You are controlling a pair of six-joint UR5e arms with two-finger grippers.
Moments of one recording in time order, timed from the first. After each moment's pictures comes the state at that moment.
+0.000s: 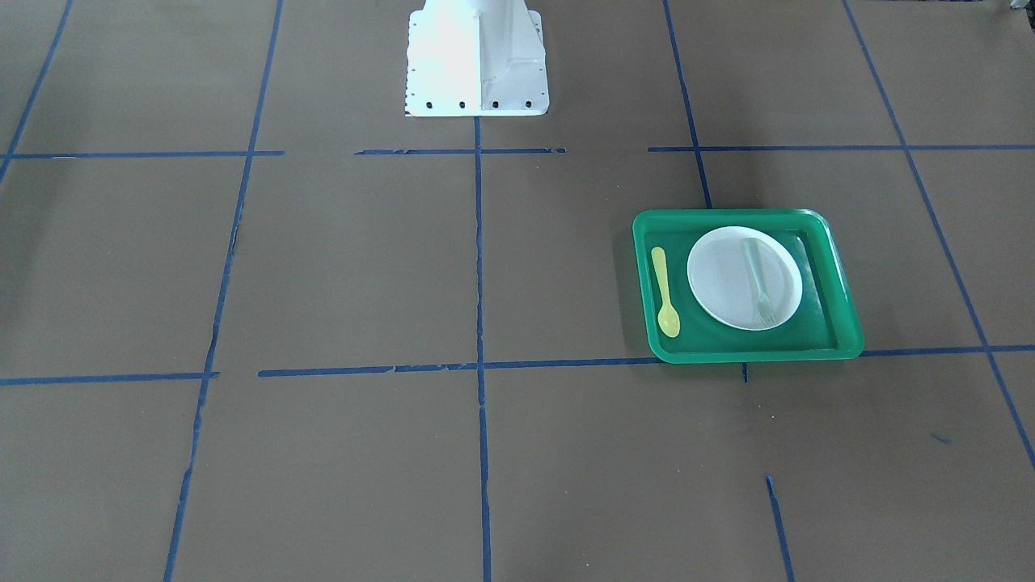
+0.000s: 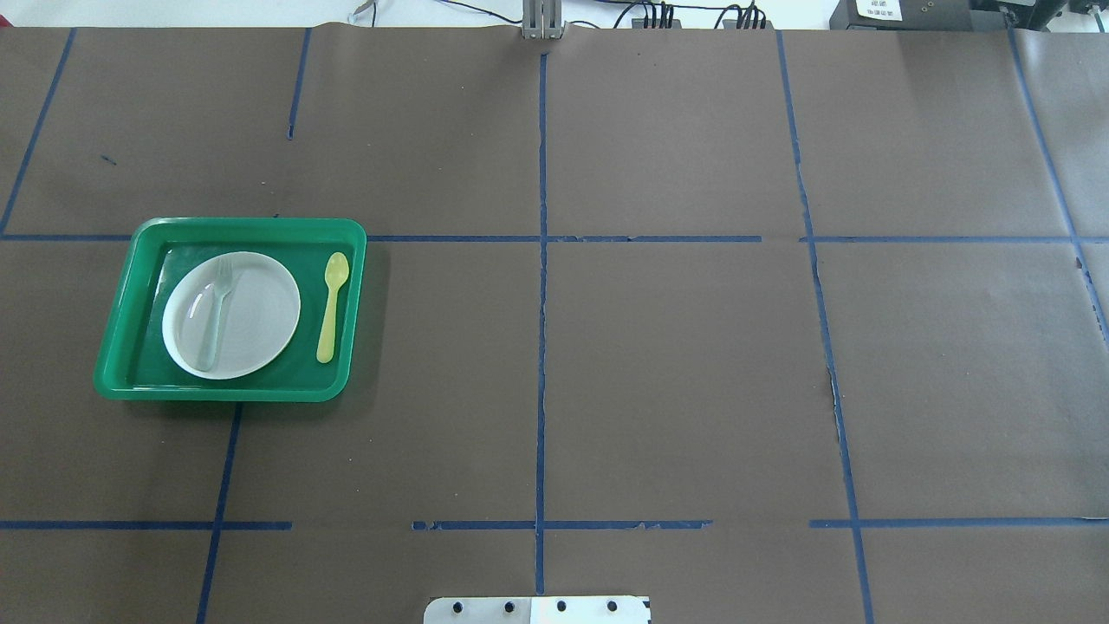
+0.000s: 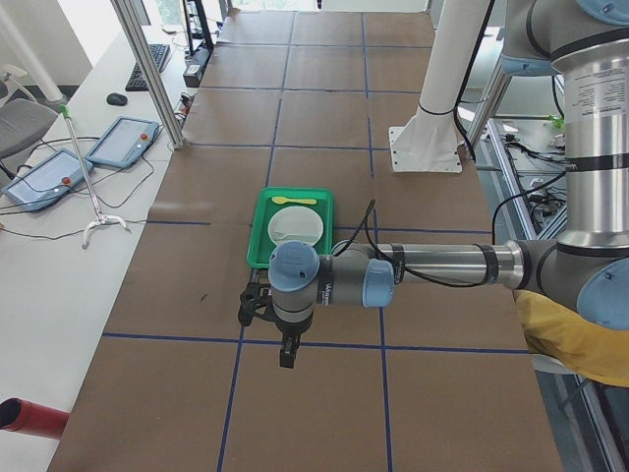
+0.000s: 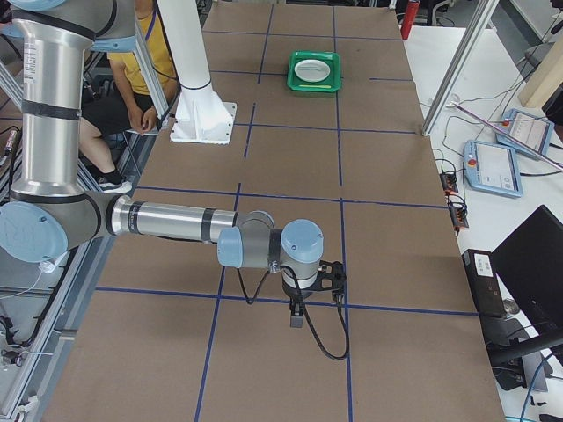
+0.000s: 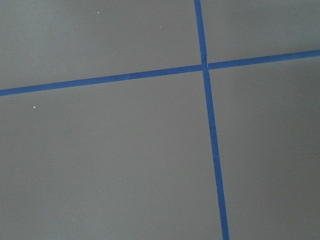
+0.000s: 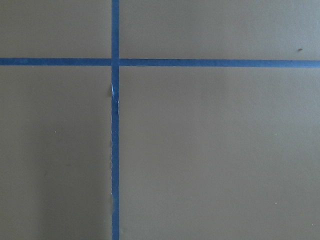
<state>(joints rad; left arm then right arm) -1.61 -1.42 -1.71 -1.64 -2.32 0.11 1.58 -1.70 1.64 -1.50 2.28 0.01</state>
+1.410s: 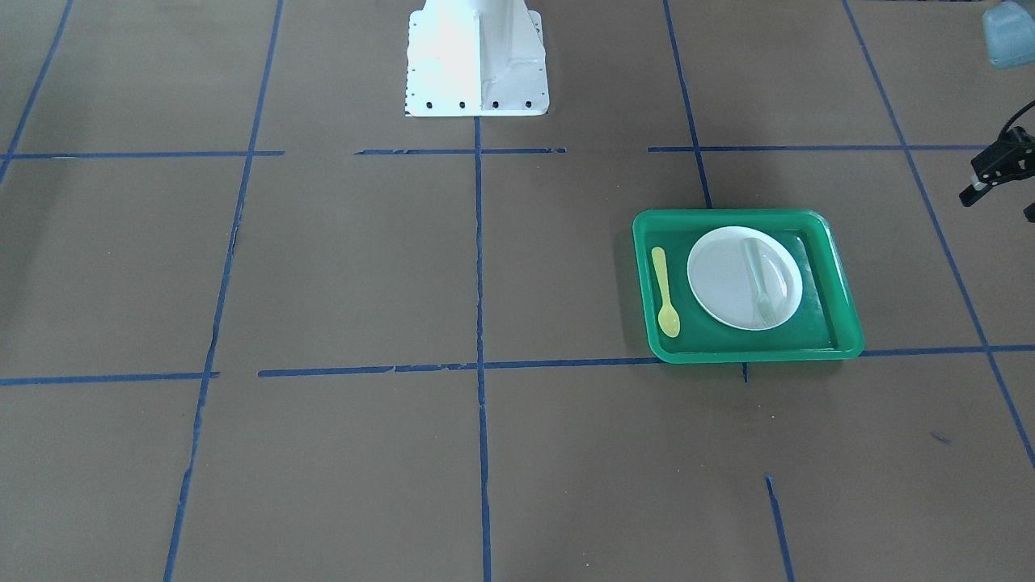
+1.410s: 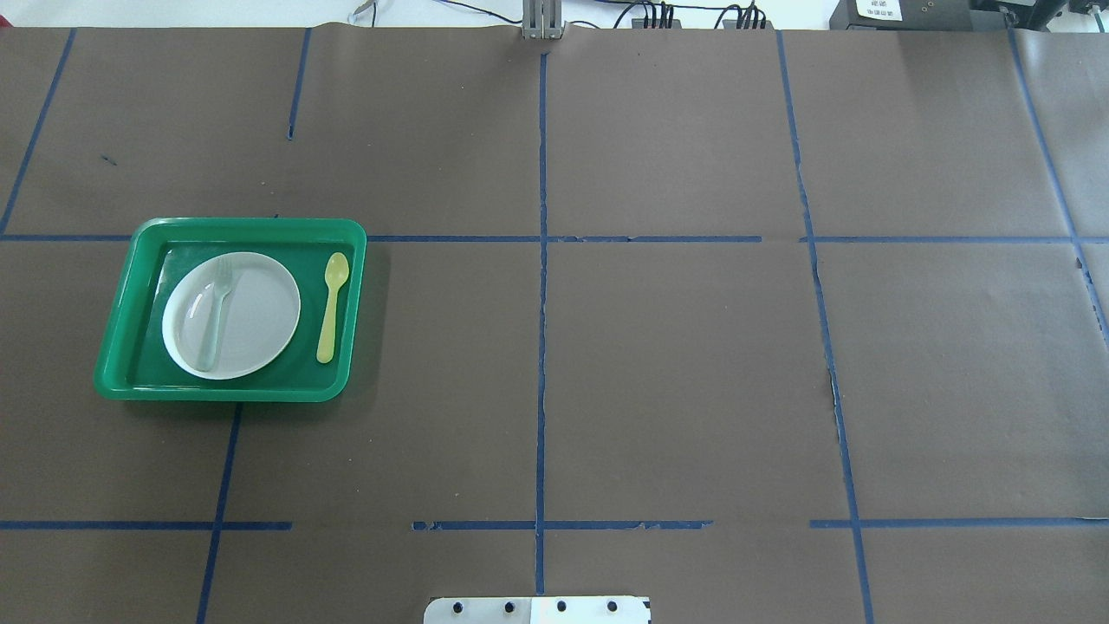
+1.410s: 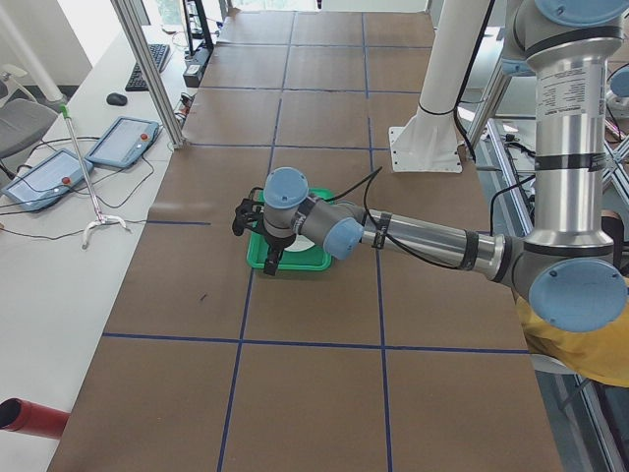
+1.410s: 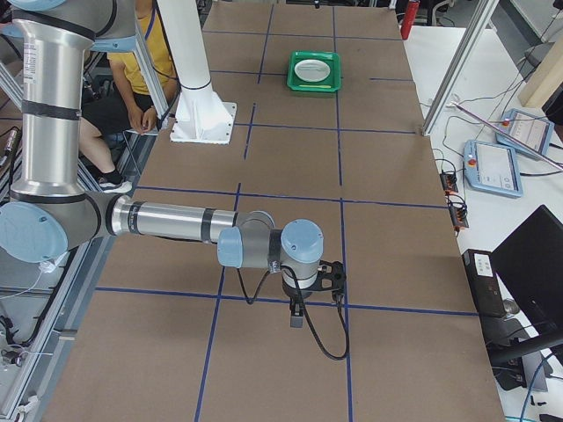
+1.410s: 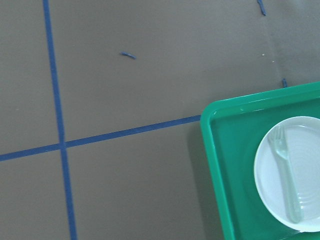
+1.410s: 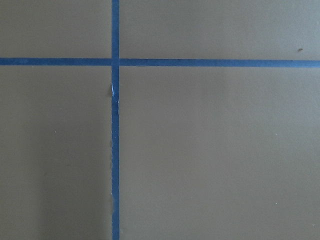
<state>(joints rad) -1.32 -1.49 -1.84 -1.96 -2.39 -0.40 1.58 -1.70 1.64 -1.50 2.28 0.01</state>
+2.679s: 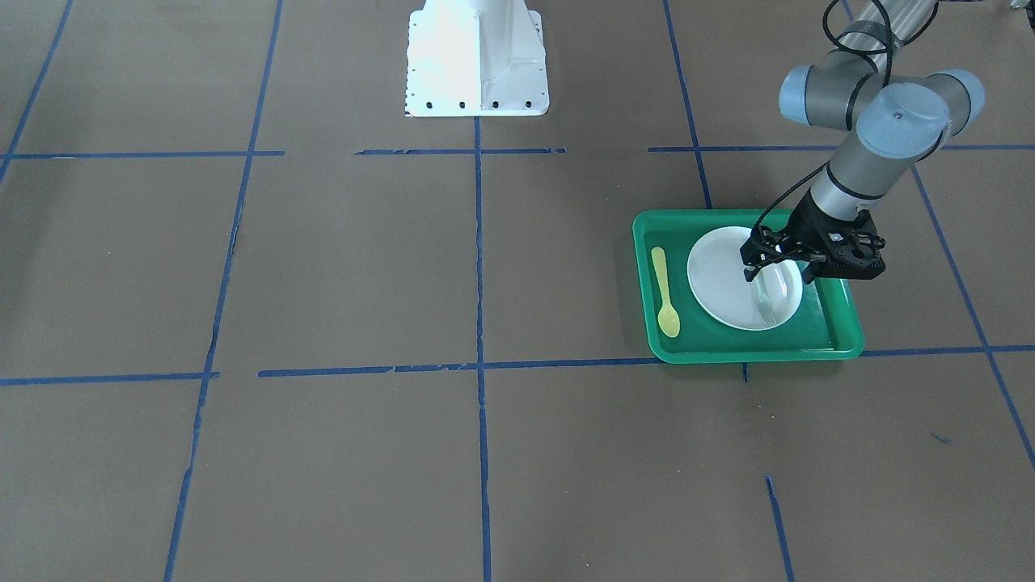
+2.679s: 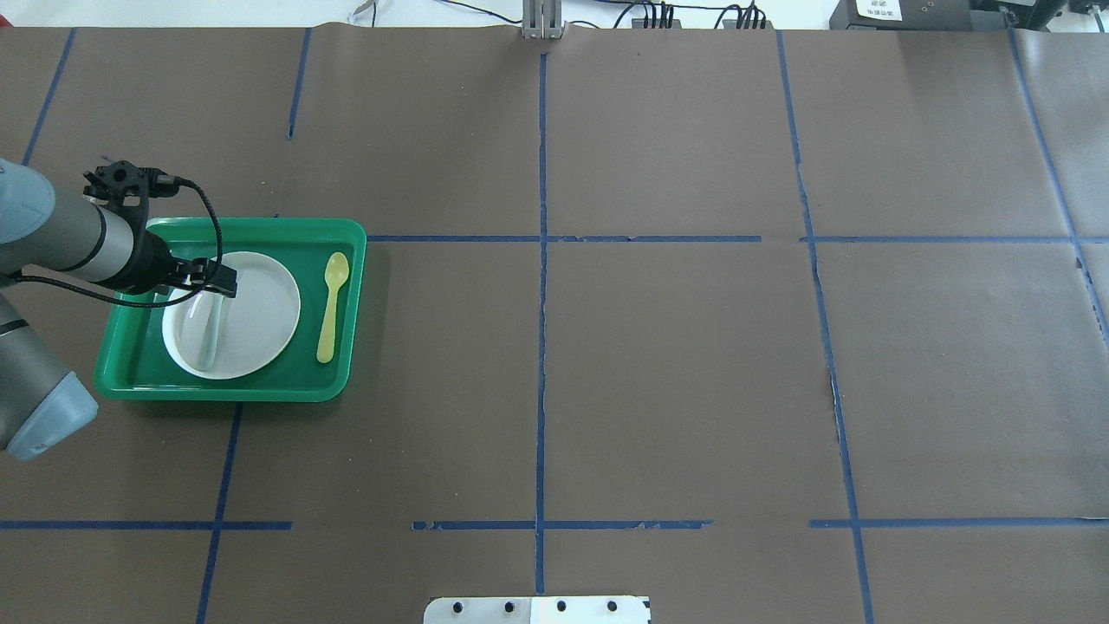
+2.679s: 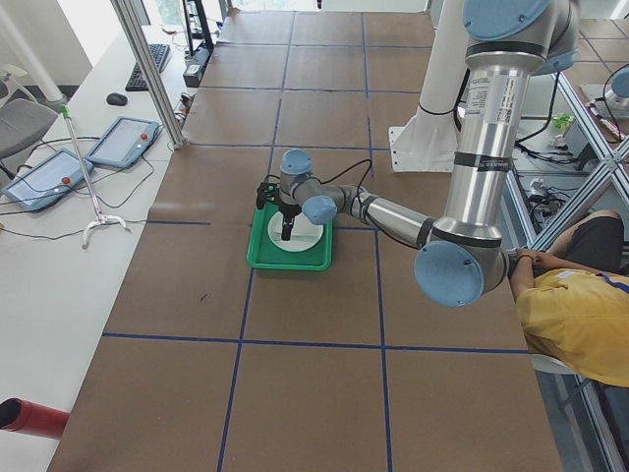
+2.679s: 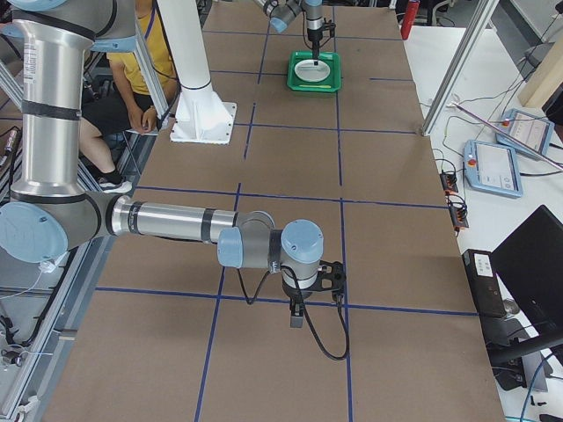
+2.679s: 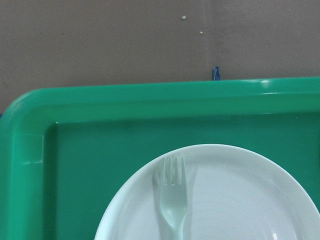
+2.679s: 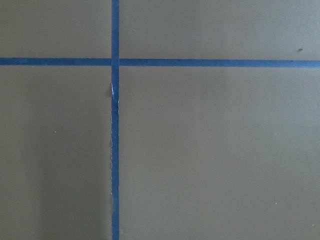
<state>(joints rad) -0.82 -1.70 -1.70 -2.06 -2.02 -0.93 1.58 -1.70 1.64 -1.50 2.28 0.01</state>
